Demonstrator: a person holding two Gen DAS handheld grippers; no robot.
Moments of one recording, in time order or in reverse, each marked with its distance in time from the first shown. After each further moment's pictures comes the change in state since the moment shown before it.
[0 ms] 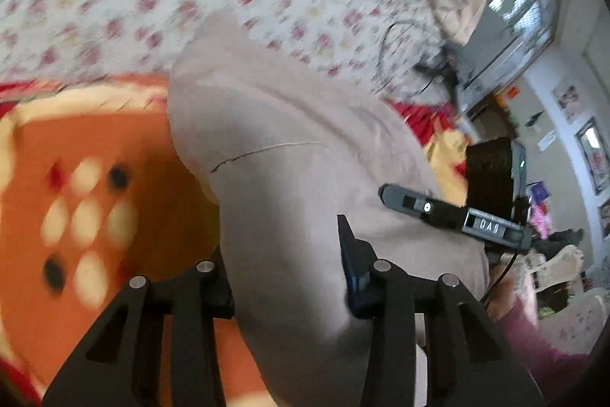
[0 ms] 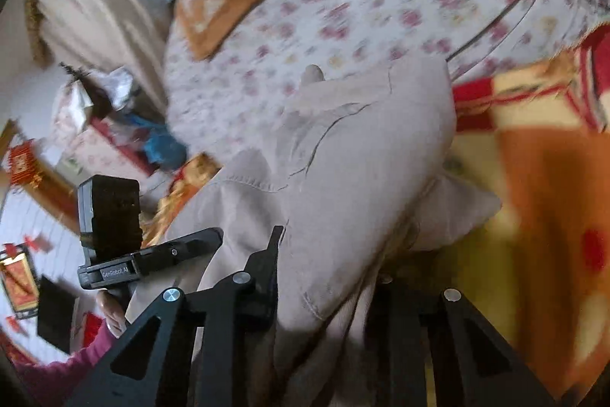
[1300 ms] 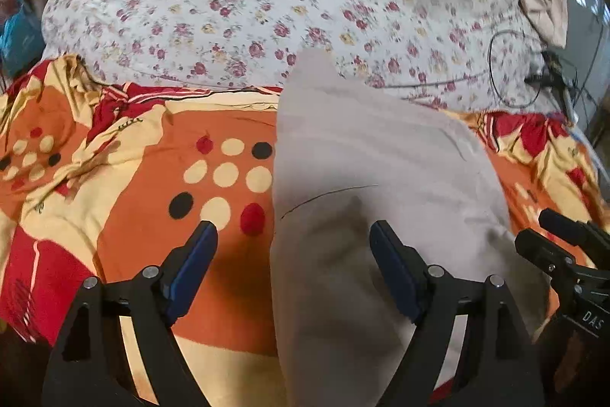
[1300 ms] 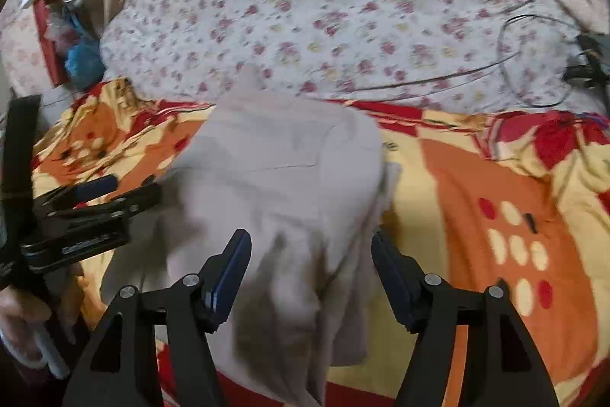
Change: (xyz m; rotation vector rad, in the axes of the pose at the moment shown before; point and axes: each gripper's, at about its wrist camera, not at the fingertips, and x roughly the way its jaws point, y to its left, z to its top) left arm -0.031 -0.017 -0.060 -0.058 -0.244 0.533; right arm -0.018 0.103 -0.077 -0.316 -0.063 -0.609
